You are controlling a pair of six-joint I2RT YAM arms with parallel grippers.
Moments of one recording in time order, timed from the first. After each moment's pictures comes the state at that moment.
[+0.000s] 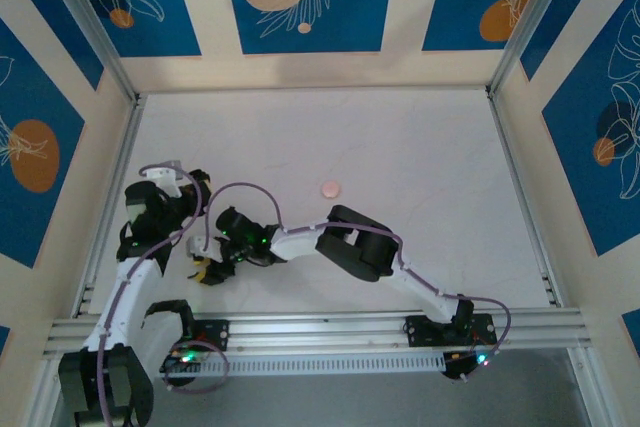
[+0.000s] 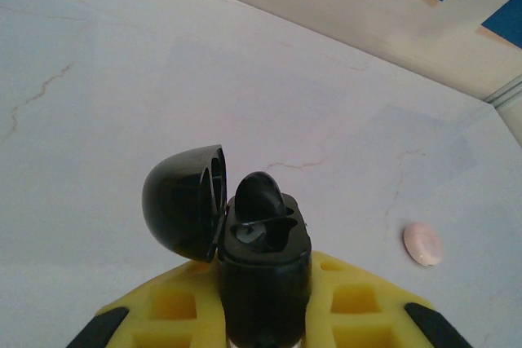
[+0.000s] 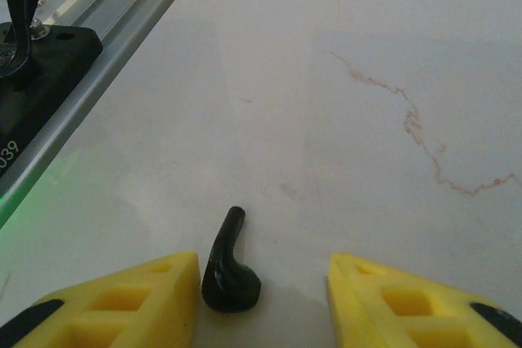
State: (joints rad) left arm 0.11 0.85 0.44 -0.02 0.45 -0.34; right arm 1.18 2.45 1.61 0.28 -0.58 -0.28
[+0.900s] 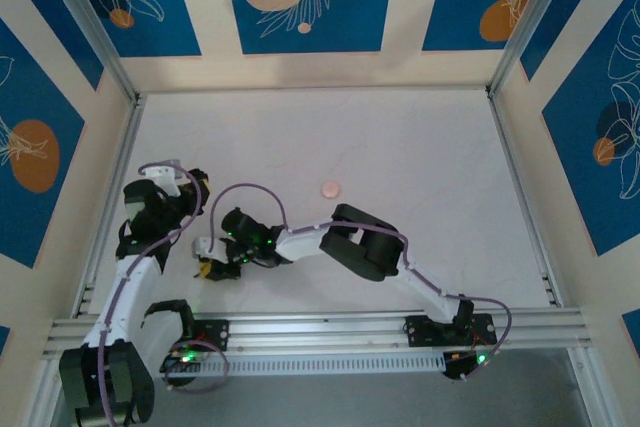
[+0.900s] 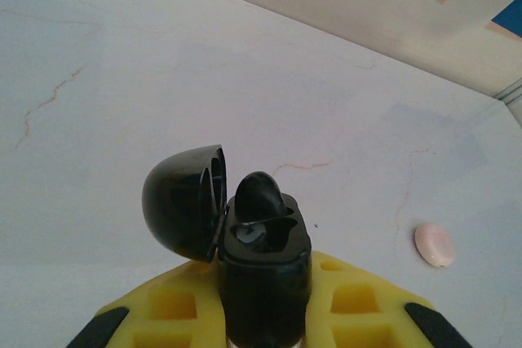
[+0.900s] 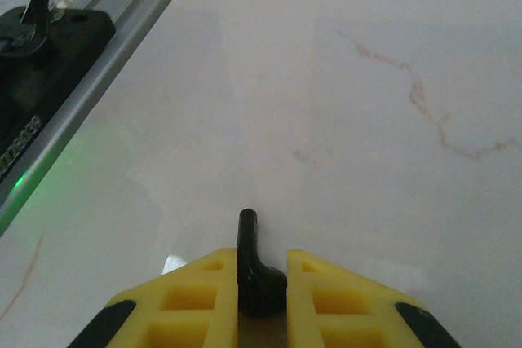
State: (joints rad) left arm 0.12 0.87 0.45 -0.03 0.45 -0.31; right arm 1.17 2.38 1.49 0.29 -0.56 -0.28
